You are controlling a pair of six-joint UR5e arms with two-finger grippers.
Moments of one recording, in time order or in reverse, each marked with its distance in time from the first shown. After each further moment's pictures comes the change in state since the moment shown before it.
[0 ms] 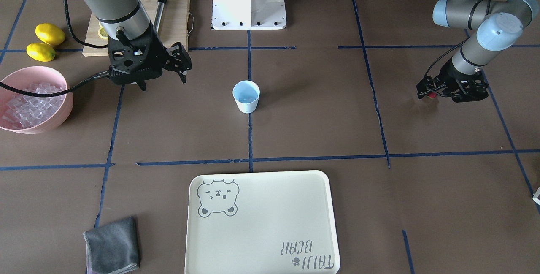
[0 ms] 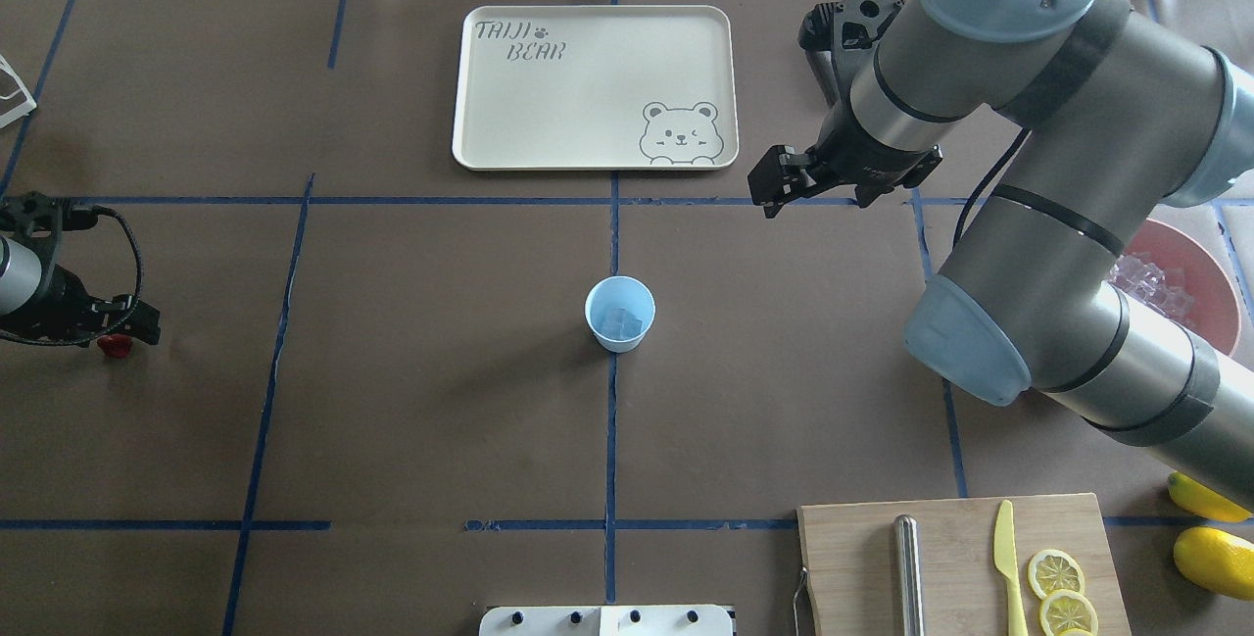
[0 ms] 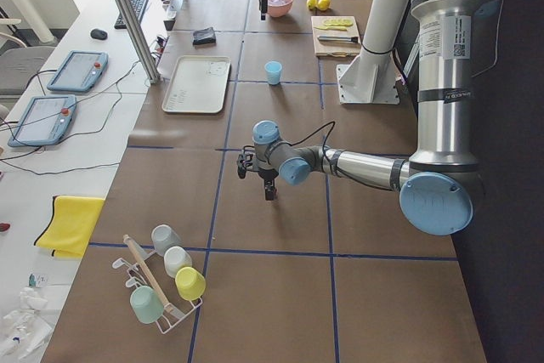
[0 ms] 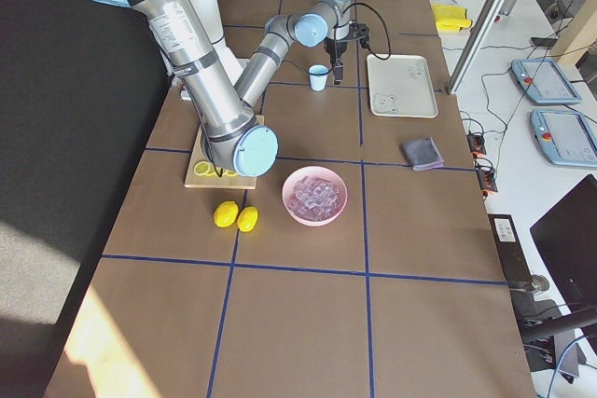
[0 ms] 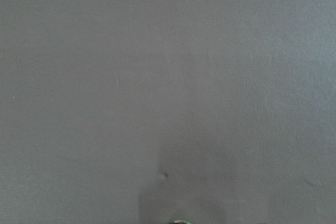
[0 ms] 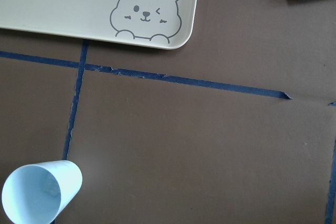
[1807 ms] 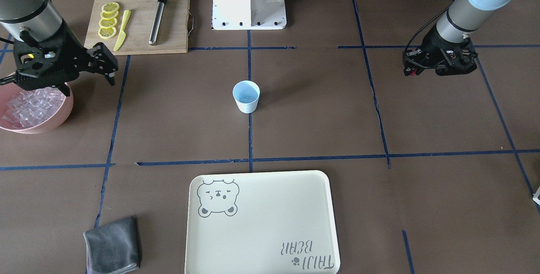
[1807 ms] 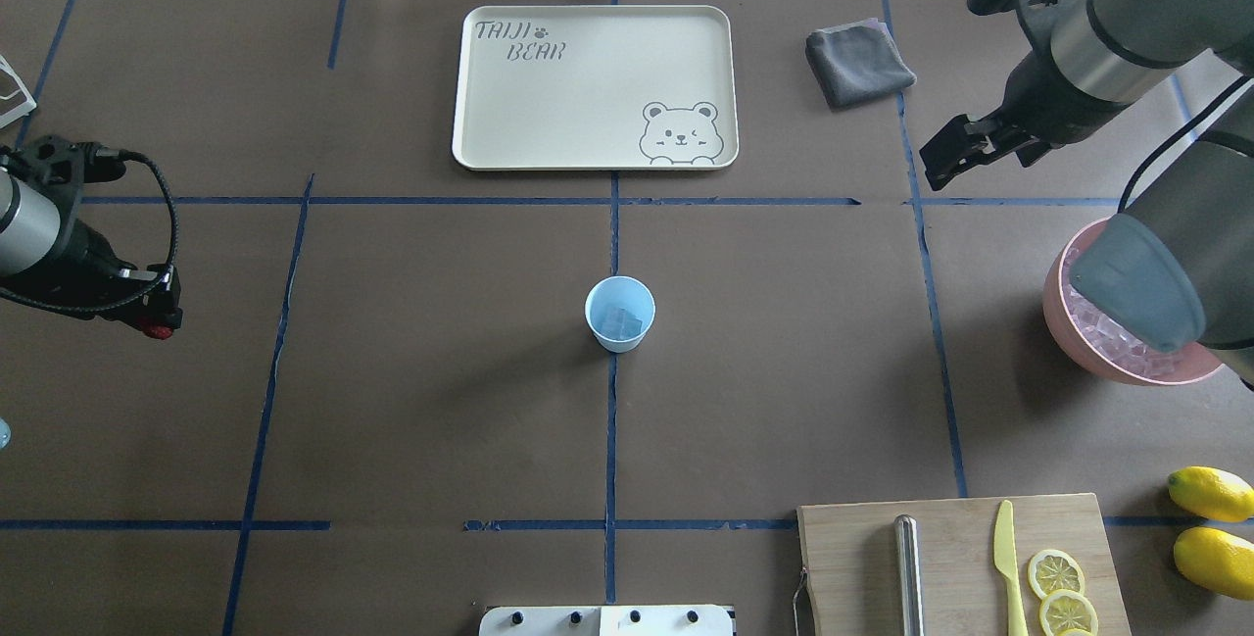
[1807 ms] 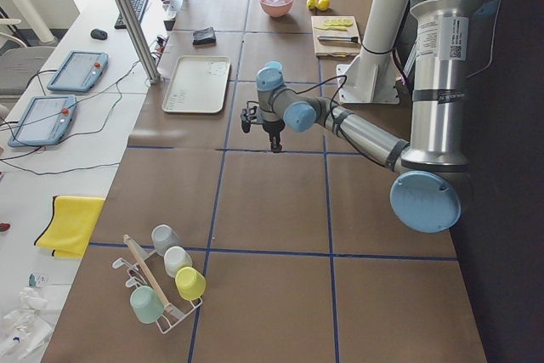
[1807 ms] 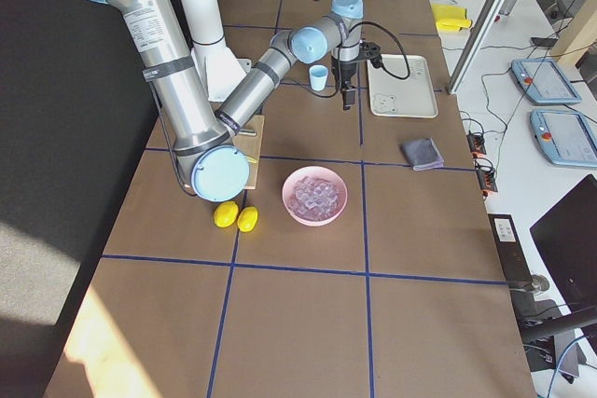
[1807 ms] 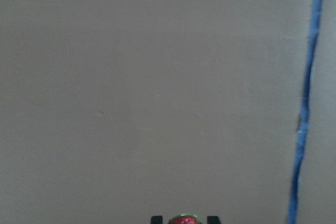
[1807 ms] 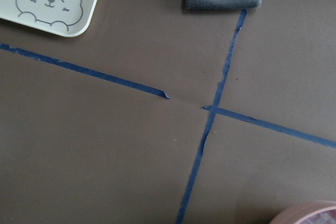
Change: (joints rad) left arm -0.009 -0.153 -0.364 0.494 -0.060 -0.062; right arm 0.228 -0.205 0.074 -0.063 0.076 -0.407
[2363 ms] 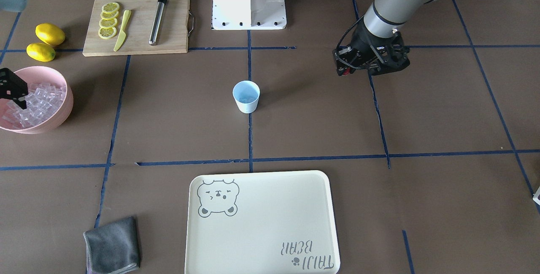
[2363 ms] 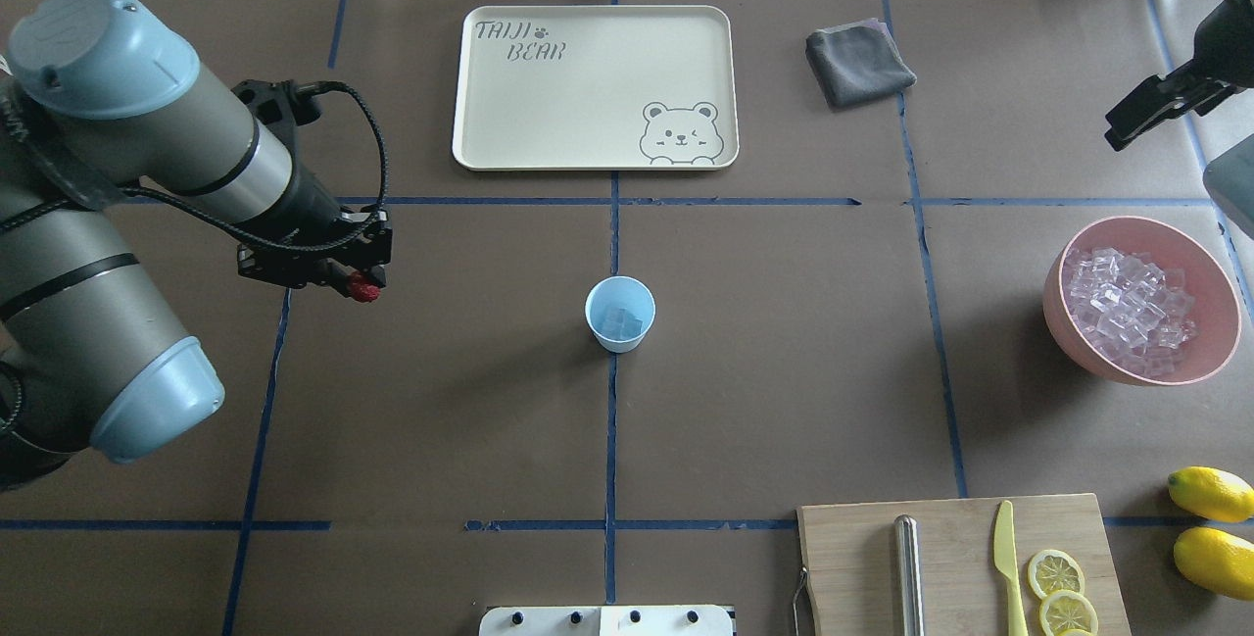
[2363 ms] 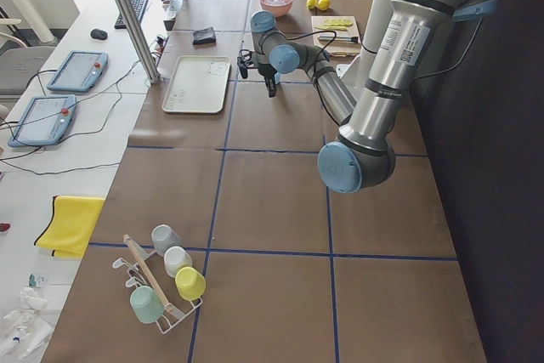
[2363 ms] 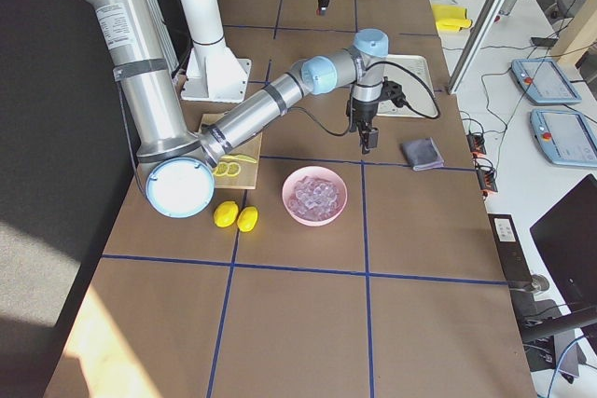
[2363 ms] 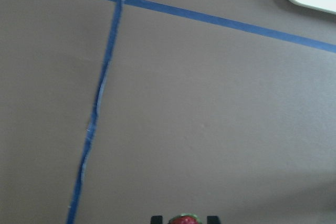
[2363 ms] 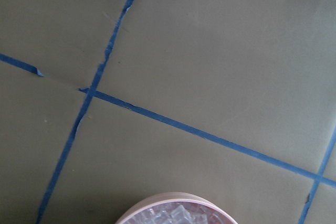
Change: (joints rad) left arm 0.128 -0.385 0.075 0.121 0.008 -0.363; right arm 0.237 -0.092 -0.167 0.008 0.040 -0.401
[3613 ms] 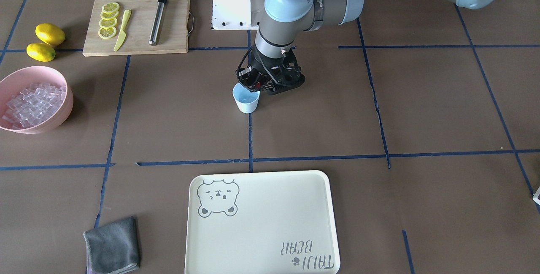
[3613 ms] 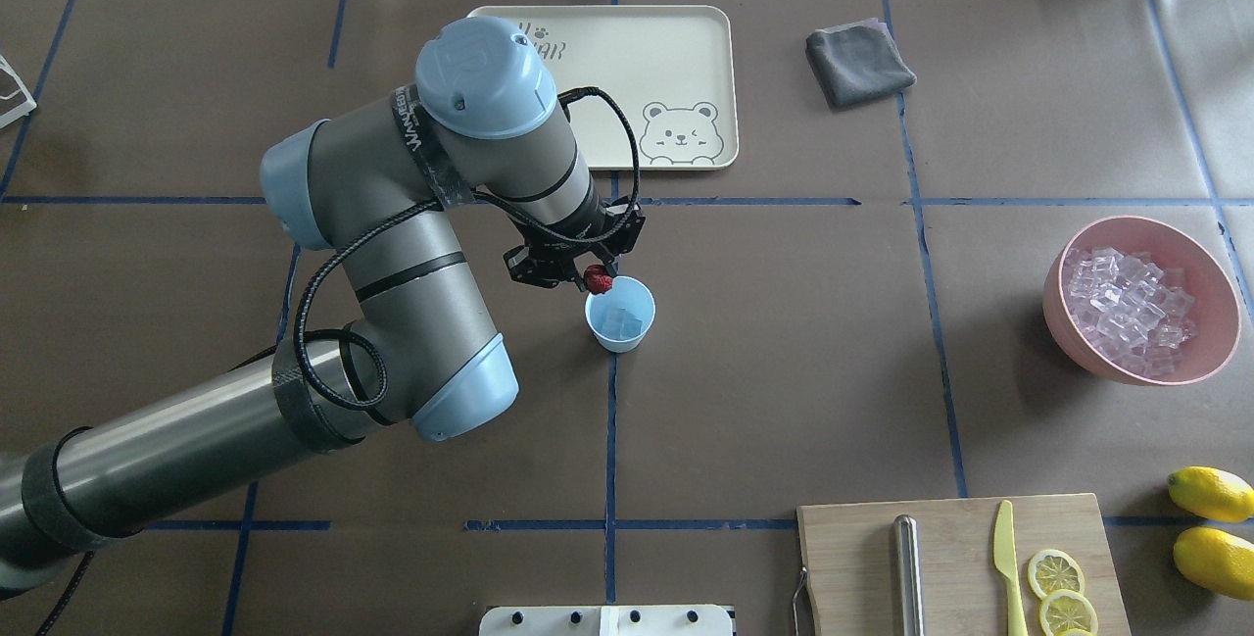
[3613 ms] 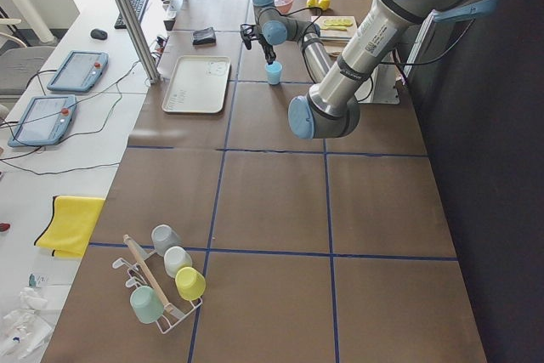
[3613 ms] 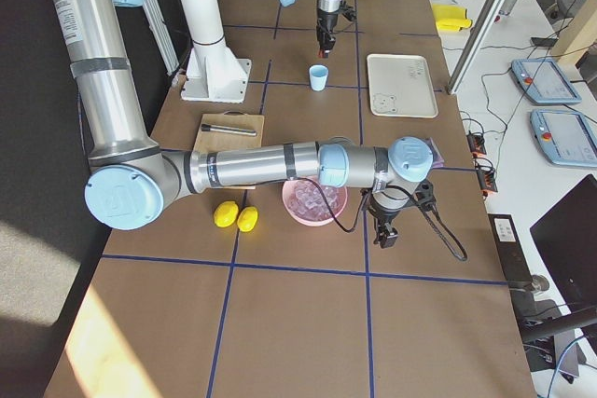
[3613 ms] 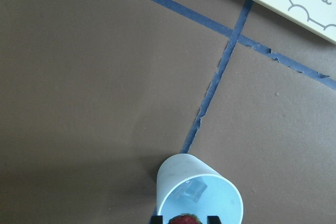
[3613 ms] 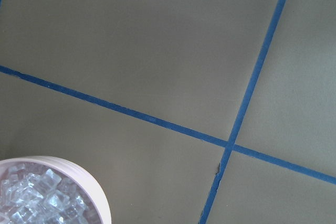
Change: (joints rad) left arm 0.151 -0.377 0.383 -0.127 0.111 -0.267; right arm 0.295 -0.063 -0.354 0.114 0.213 -0.345
